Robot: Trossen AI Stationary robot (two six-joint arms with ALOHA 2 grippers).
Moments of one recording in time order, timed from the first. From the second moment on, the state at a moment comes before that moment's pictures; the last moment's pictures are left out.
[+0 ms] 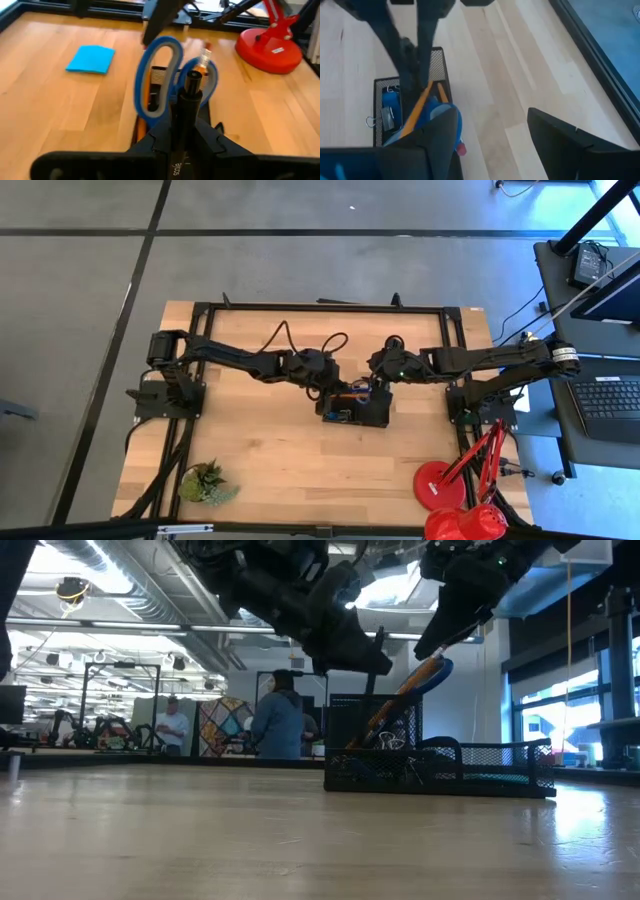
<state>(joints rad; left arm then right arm) 0.08 1.78 1.09 0.19 0.10 -0.07 0.01 1.23 0.89 -0.46 0.32 0.13</state>
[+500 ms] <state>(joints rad) 0.08 1.78 1.09 0.12 0.09 -0.05 0.01 1.23 0.89 -0.45 0.32 0.13</state>
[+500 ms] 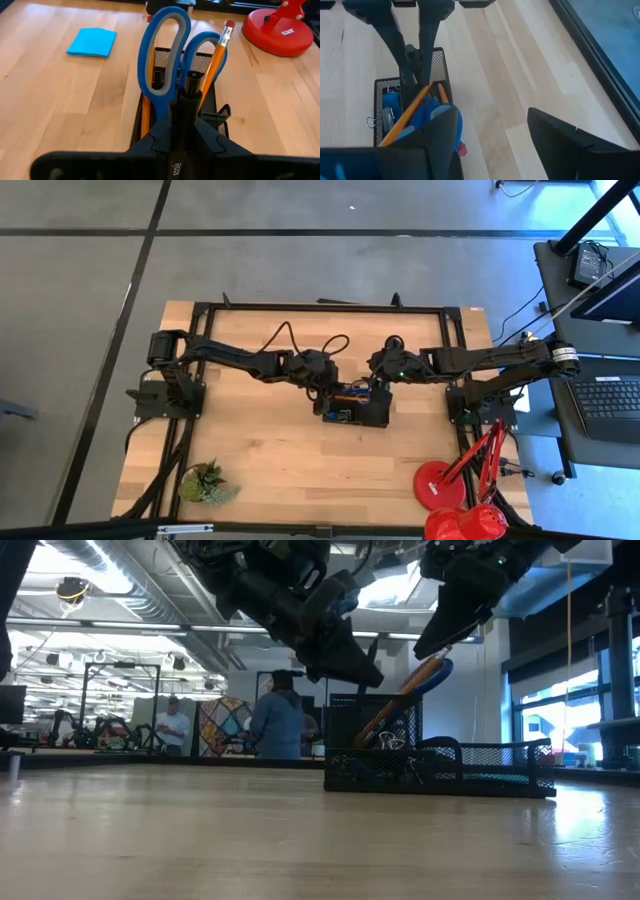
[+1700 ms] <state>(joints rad) 0.11 1.50 1.03 0.08 -0.06 0.12 -0.02 1.21 0.89 -0.54 0.43 0.33</state>
